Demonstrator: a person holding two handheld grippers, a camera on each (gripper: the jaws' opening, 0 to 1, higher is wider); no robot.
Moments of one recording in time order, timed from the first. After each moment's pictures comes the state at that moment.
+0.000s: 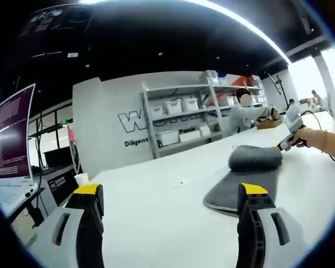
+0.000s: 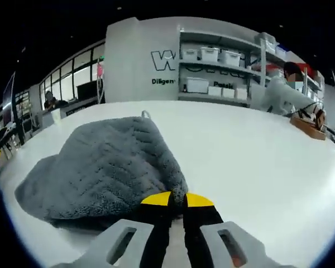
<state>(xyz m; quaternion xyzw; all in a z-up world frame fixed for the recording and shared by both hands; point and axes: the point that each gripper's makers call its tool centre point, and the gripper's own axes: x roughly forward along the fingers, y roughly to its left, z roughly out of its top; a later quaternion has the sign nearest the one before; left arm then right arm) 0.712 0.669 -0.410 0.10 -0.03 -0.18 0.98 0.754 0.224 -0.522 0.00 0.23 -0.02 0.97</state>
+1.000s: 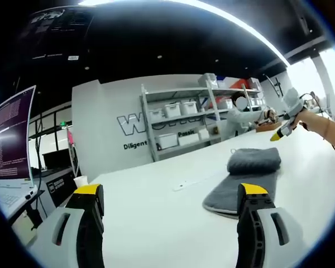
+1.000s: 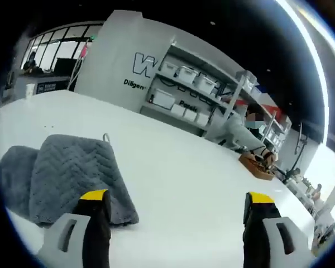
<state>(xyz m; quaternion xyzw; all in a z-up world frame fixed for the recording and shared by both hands) 0.709 0.672 -0.405 0.10 -0.04 -0.19 0.98 0.733 0.176 -0.426 -0.19 0.20 -0.18 0.94</state>
